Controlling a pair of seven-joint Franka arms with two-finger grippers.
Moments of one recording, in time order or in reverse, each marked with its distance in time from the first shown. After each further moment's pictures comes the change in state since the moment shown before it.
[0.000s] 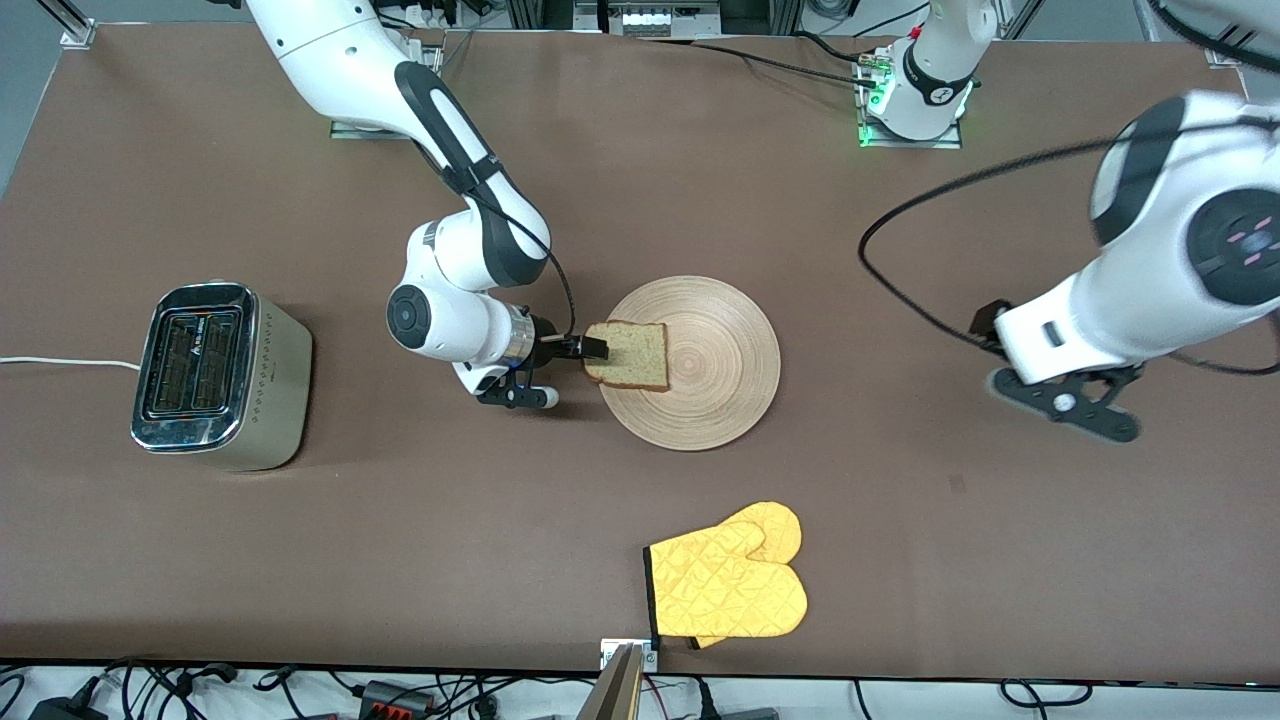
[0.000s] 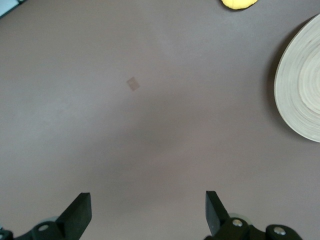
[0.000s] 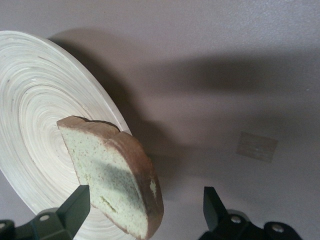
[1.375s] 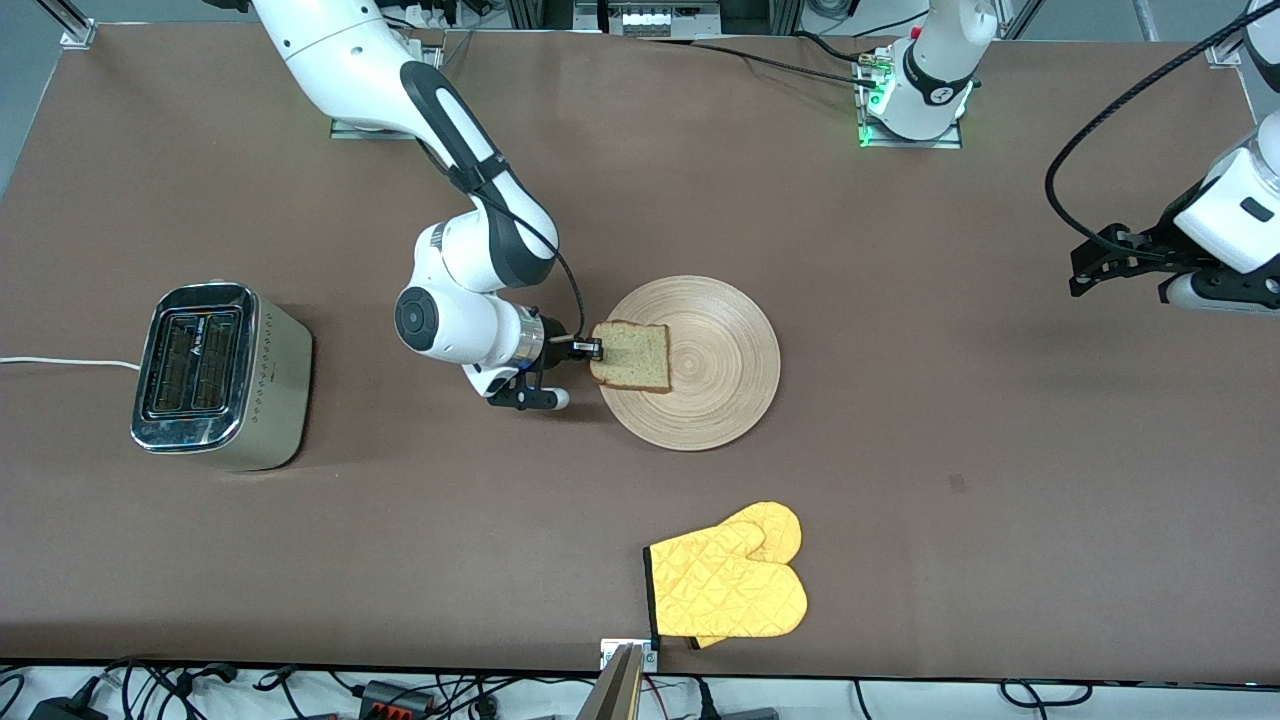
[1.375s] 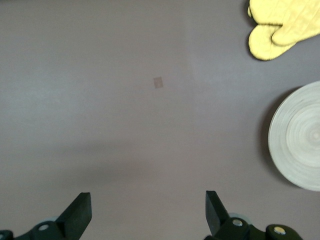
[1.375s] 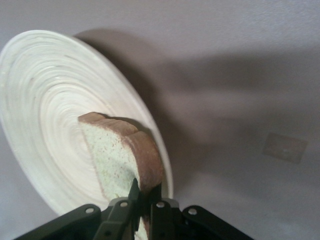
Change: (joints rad) left arm -0.189 -0.442 0.497 -0.510 -0.317 0.305 -0.087; right arm 0.010 0.012 -0.003 0.067 0.020 -0.049 0.023
